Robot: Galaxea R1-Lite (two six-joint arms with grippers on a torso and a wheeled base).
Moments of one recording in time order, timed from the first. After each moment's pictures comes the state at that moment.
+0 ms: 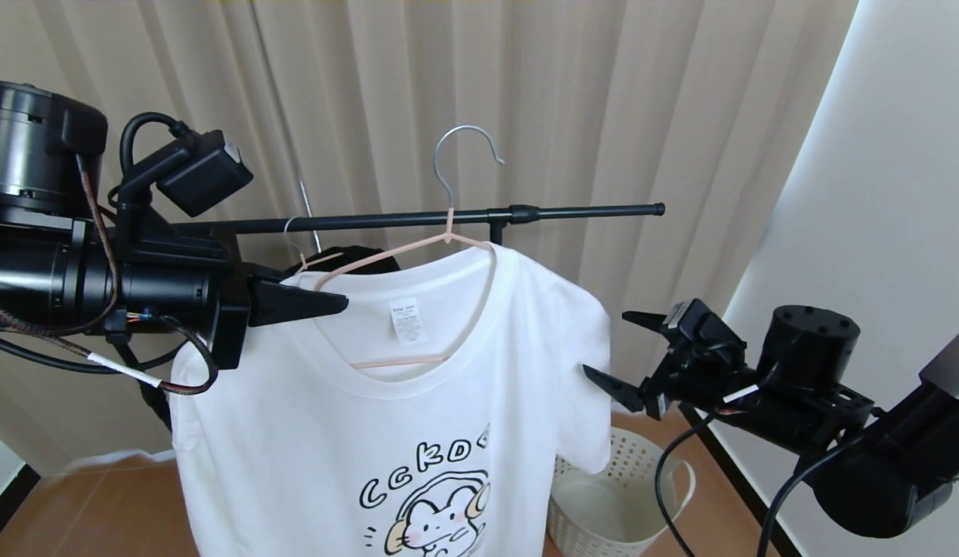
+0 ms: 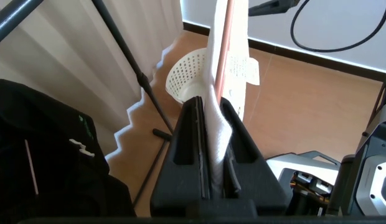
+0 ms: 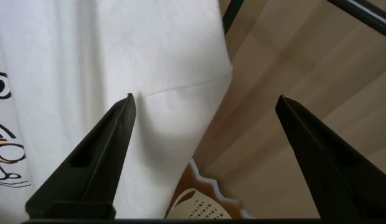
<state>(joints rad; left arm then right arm) -0.22 1.49 -1.15 0.20 -0.67 0.50 0.31 2.01 -0.54 -1.30 0.41 -0.38</state>
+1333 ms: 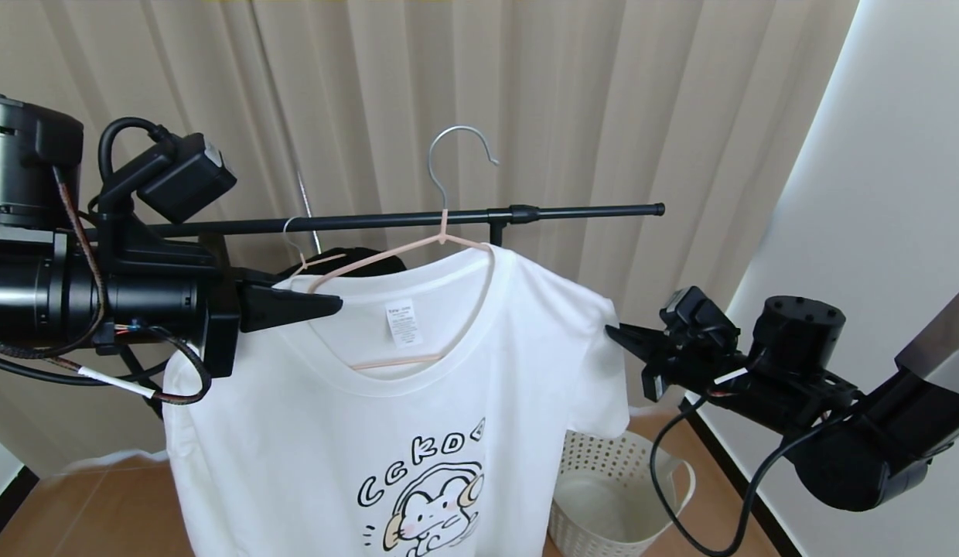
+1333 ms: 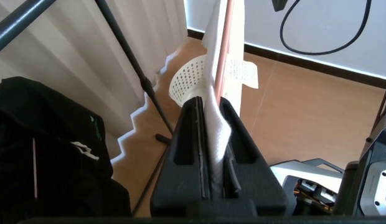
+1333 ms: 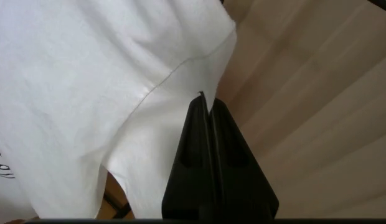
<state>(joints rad) -0.22 1.45 -1.07 0.11 -0.67 0.48 0.25 2.06 -0.62 -1.29 0.41 -0.36</state>
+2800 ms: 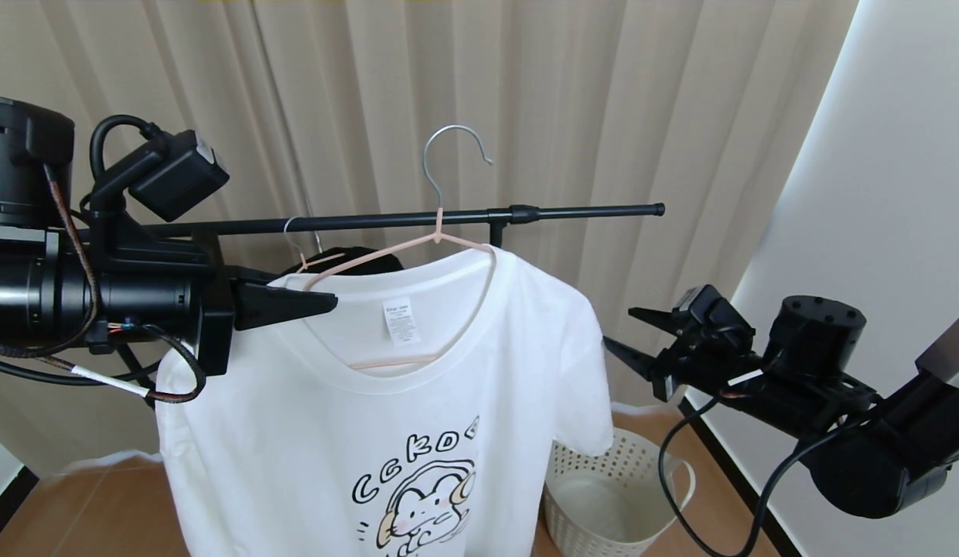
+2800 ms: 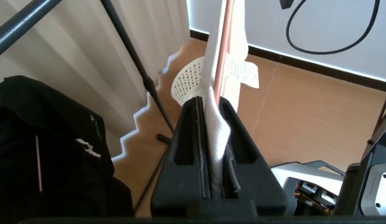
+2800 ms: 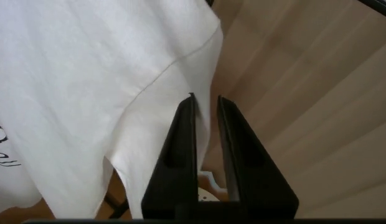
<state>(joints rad) -0.20 1.45 -1.07 0.11 -0.67 0.47 0.25 2.02 -0.58 -1.32 0.41 -0.36</state>
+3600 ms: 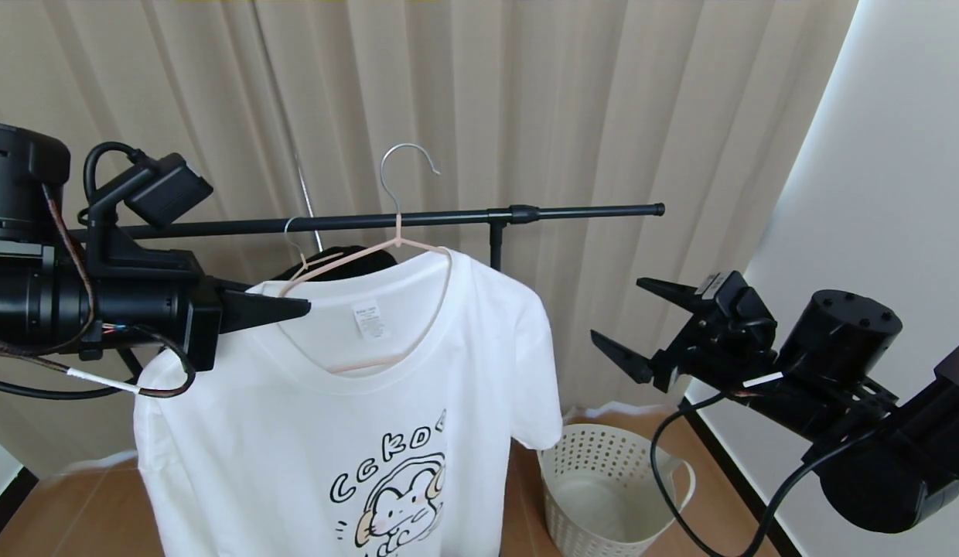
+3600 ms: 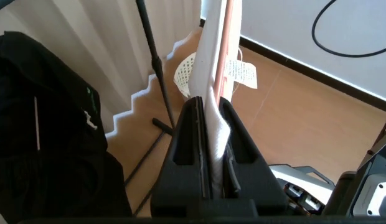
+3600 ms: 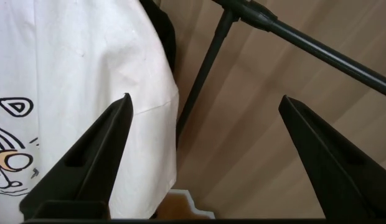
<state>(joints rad) -0.10 1.47 -1.04 0.11 -0.64 0.38 0.29 1.98 -0.55 -1.45 0.43 -0.29</state>
